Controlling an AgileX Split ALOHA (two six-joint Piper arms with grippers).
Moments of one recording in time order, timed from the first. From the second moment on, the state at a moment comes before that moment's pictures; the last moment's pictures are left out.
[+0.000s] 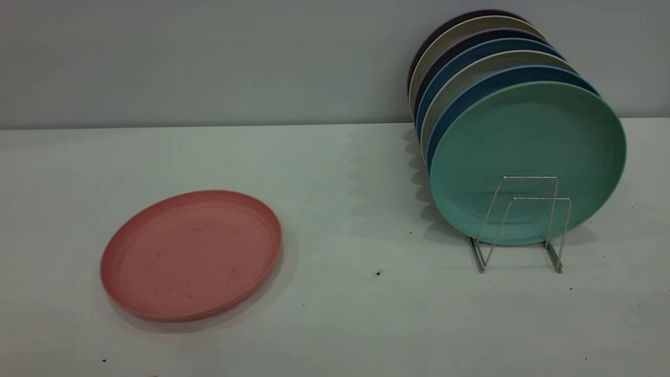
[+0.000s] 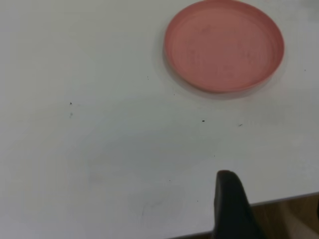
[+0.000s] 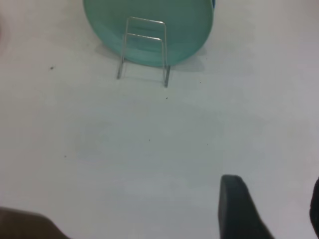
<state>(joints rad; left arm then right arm) -0.02 -0.02 -0.49 -0.09 1.14 0.11 0.04 -0.02 -0.47 0.08 1.14 -0.16</state>
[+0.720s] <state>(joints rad) -0.02 0.67 -0.59 -0.09 0.83 -0.04 0.04 0.42 -0.50 0.45 0.91 -0.44</state>
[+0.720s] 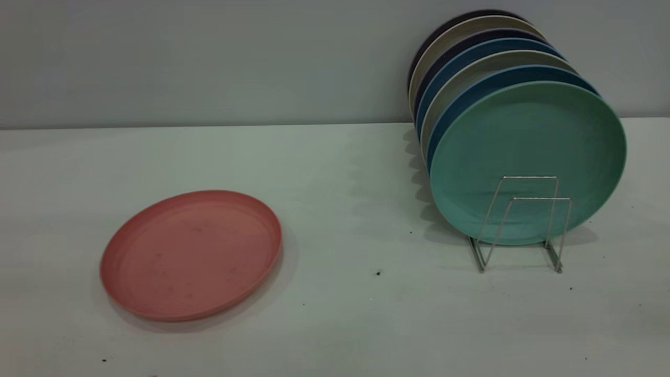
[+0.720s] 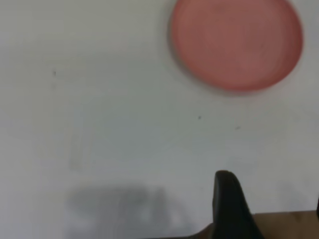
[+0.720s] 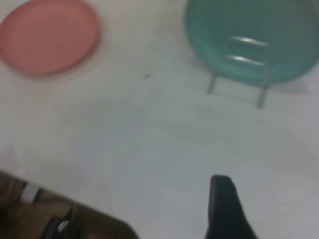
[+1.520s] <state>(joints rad) 0.11 1.81 -0.86 -0.65 0.49 0.51 0.04 0.73 -0.50 0.63 0.82 -0.70</state>
